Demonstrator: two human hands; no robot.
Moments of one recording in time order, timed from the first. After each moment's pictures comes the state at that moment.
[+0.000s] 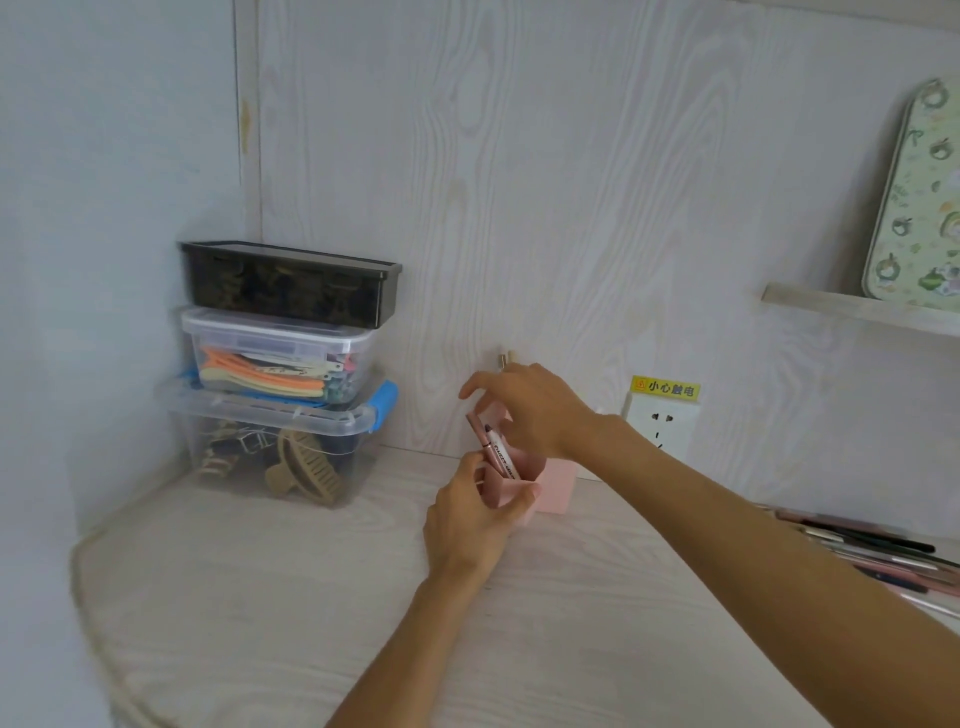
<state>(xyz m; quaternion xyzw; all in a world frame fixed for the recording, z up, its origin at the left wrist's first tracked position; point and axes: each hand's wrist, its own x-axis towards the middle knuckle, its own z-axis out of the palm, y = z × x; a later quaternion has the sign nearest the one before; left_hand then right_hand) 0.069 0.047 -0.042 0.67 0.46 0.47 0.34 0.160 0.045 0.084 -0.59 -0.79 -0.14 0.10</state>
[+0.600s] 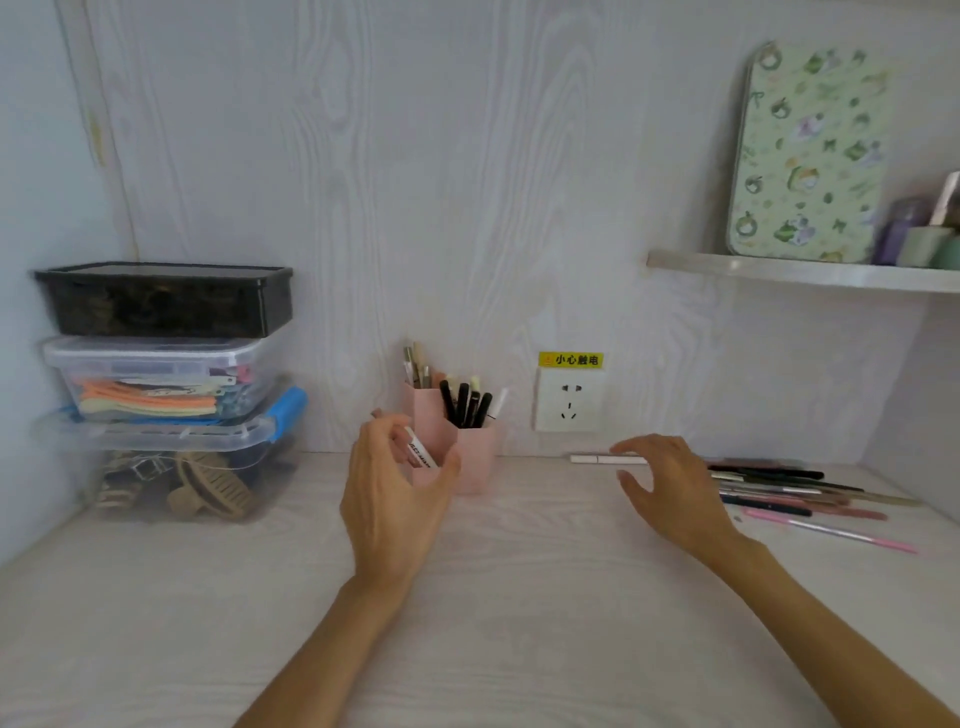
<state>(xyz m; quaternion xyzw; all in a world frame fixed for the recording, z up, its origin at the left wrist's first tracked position) 0.079 0.016 -0.018 0.66 0.41 0.62 0.12 0.331 -0.087 -0.009 -0.77 -0.55 -0.14 0.29</state>
